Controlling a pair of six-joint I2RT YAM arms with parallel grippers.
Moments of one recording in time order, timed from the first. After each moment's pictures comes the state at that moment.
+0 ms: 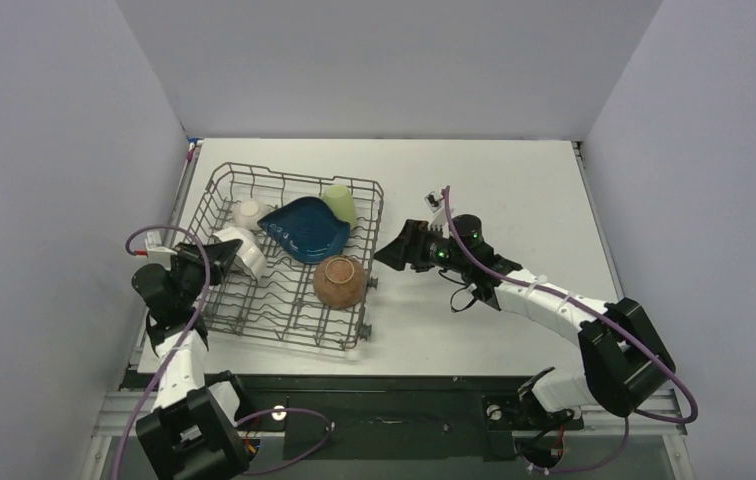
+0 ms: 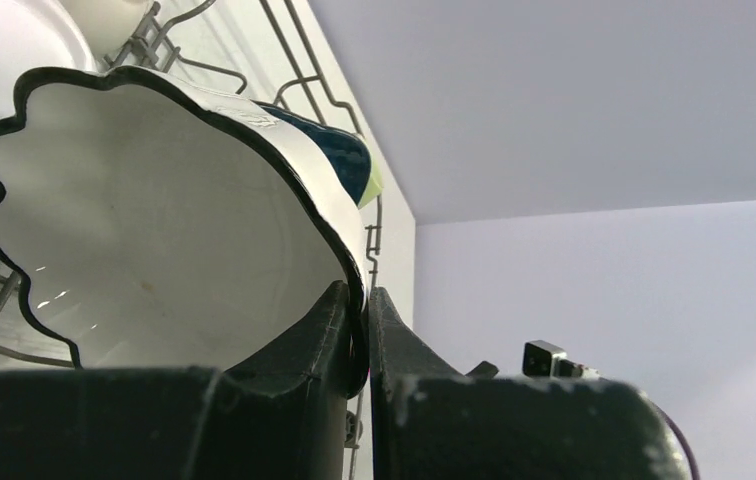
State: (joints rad) left arm 0.48 0.92 0.34 0.40 0.74 -1.18; right arm 0.59 1.37 0.73 0.30 -0.39 0.68
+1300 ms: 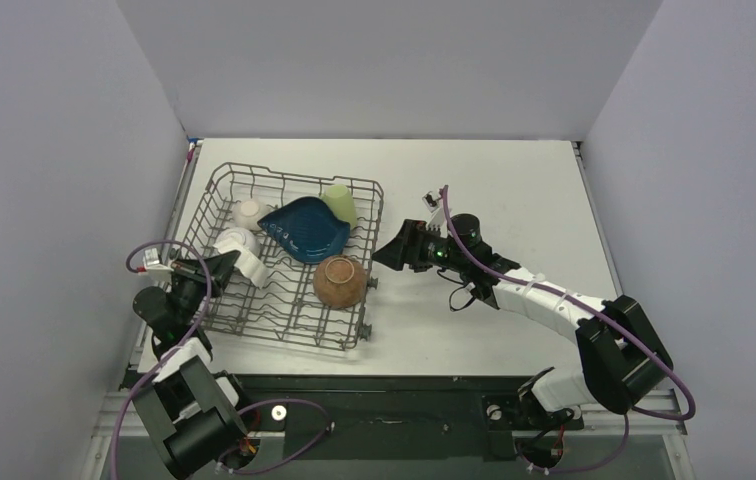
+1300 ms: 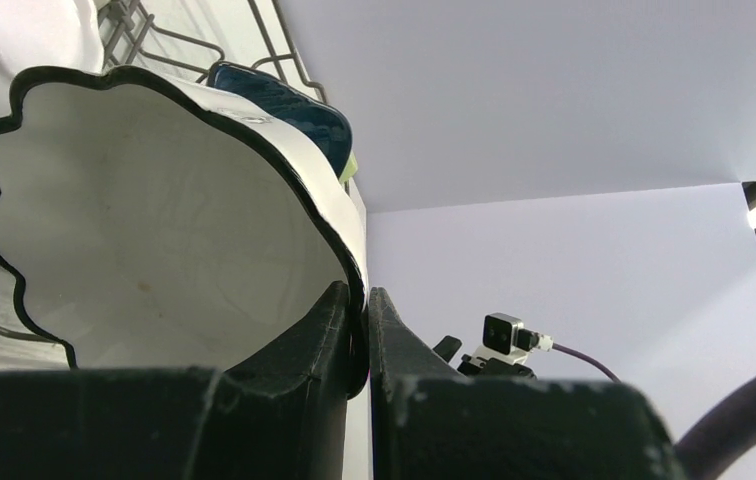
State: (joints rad) left arm 0.61 1.05 0.15 0.89 0.91 -1.41; right arm 0.60 1.39 0.74 0.30 -0.42 0.69
